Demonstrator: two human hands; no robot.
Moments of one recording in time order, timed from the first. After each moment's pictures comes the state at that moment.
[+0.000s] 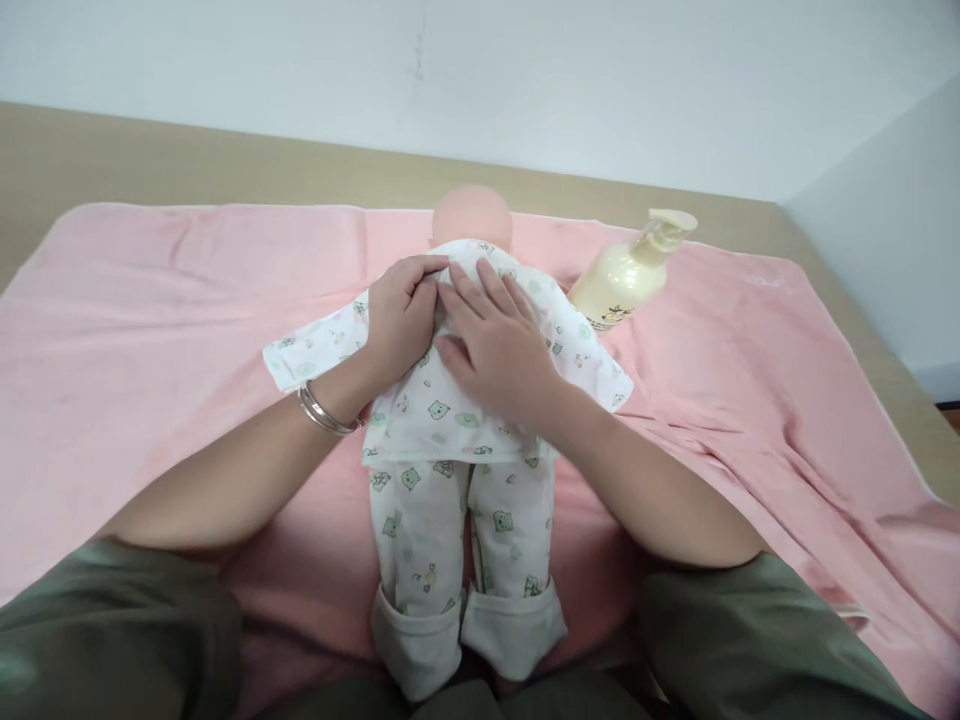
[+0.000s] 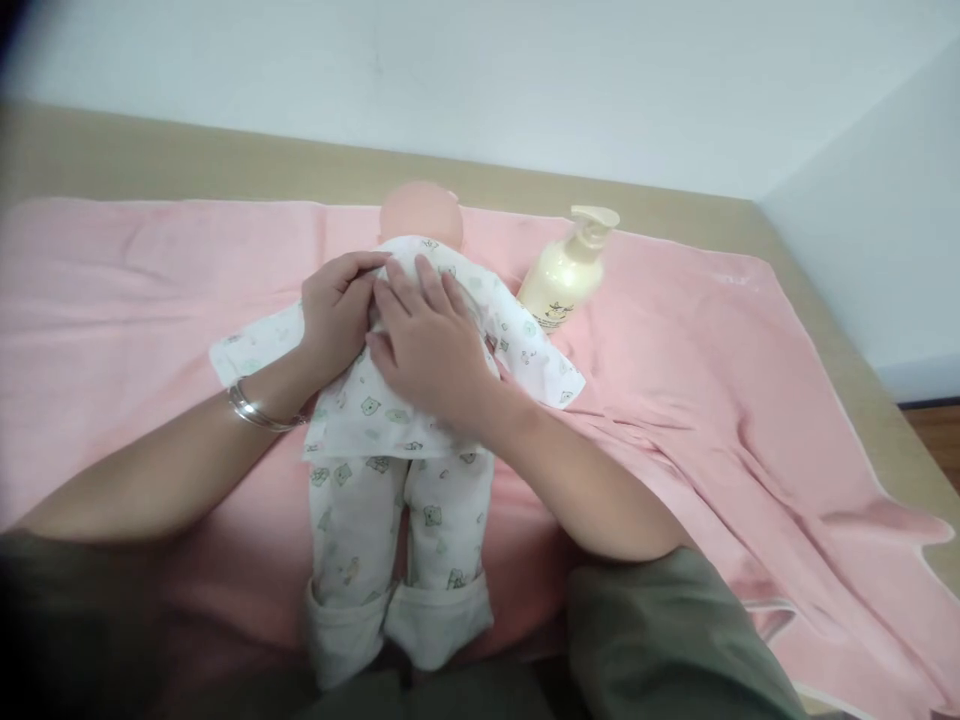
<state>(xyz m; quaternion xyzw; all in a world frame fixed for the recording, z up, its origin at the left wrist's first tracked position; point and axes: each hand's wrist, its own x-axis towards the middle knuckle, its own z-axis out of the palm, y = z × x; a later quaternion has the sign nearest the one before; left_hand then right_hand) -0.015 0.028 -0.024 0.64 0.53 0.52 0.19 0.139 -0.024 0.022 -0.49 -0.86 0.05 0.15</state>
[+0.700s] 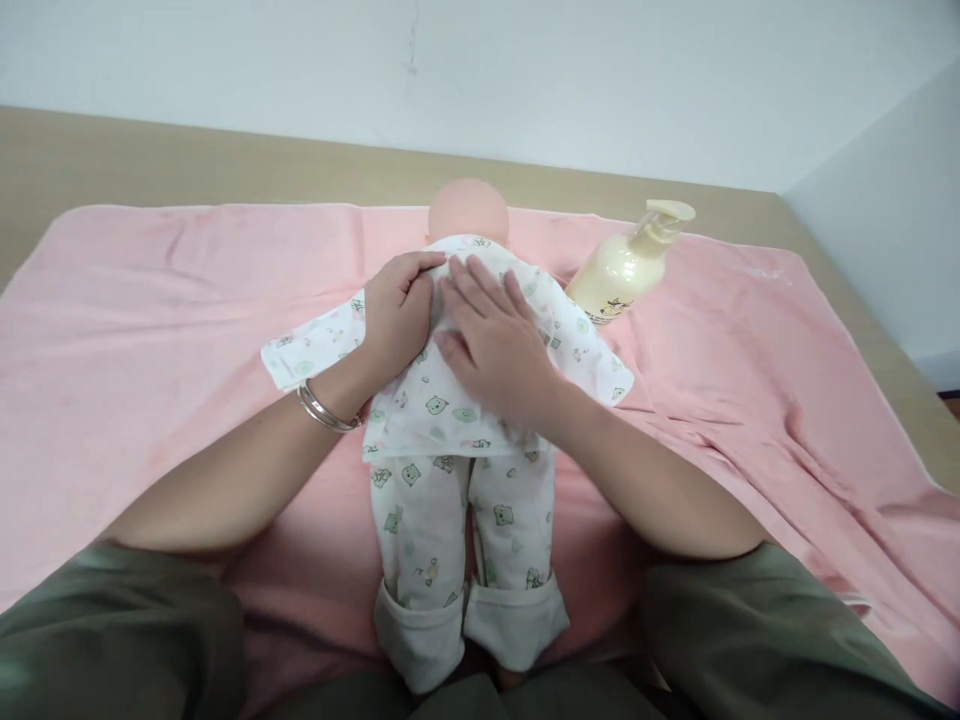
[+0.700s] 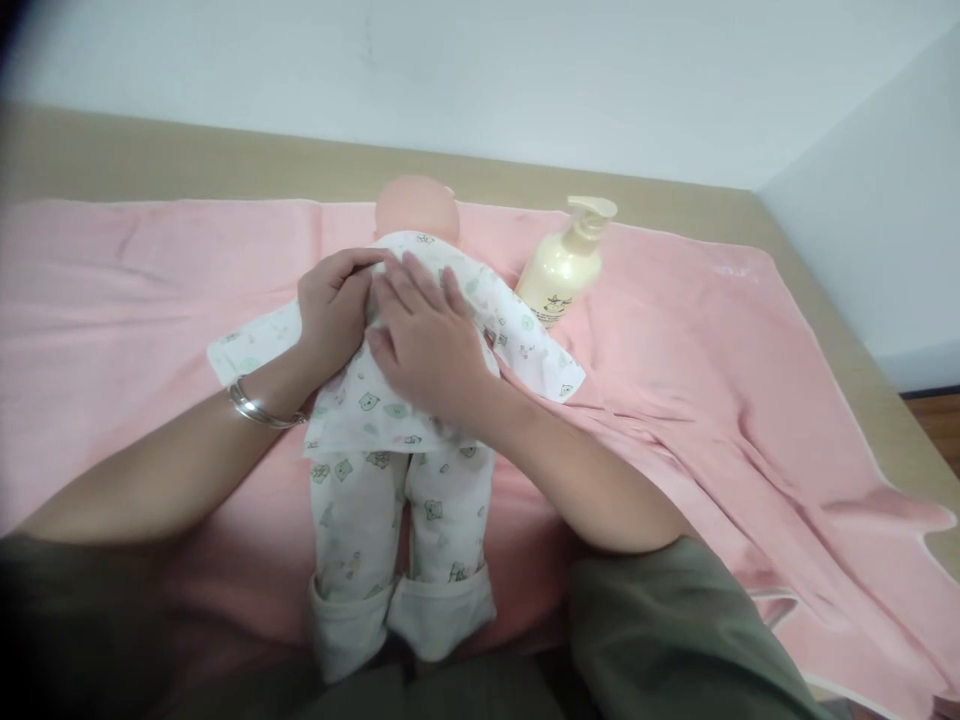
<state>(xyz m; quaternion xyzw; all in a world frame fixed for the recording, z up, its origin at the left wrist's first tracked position) -0.016 0.030 -0.028 0.63 0.52 0.55 0.18 0.139 -0.024 0.018 -0.49 -0.86 0.06 0.15</state>
